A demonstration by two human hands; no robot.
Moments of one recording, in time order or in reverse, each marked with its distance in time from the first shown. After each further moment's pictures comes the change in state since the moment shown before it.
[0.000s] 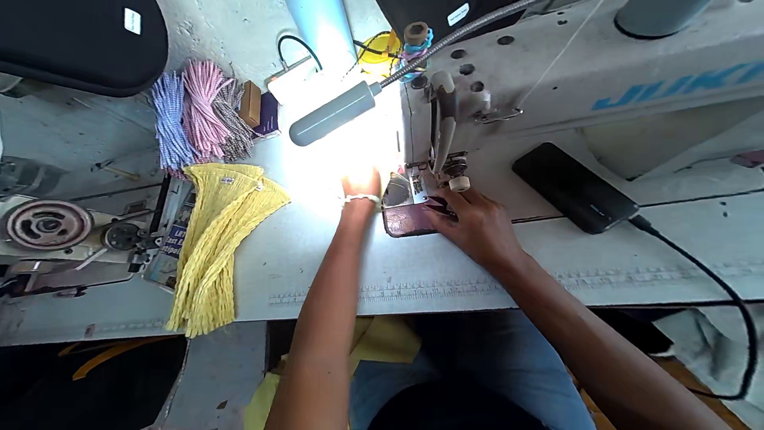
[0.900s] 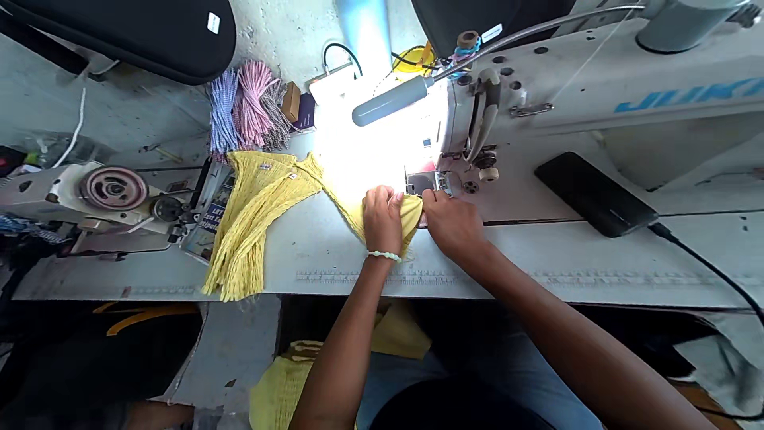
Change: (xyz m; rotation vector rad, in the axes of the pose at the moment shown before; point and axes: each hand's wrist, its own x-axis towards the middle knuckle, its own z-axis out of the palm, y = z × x) left_hand -0.092 -0.041 0.031 -0.476 0.415 0.123; right_hand 0.033 -0.081 0.011 -0.262 -0.529 0.207
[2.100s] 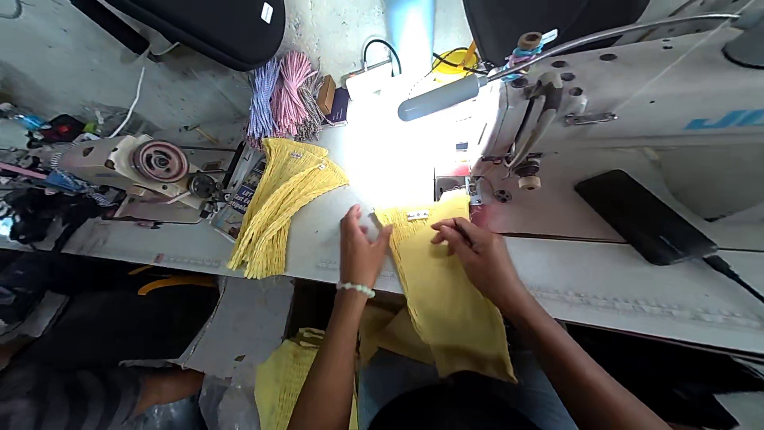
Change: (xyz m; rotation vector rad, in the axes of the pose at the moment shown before) left_hand -0.046 -0.017 -0.081 -0.054 -0.039 -0.320; right_hand -0.044 0.006 0.012 0.795 0.142 -0.219
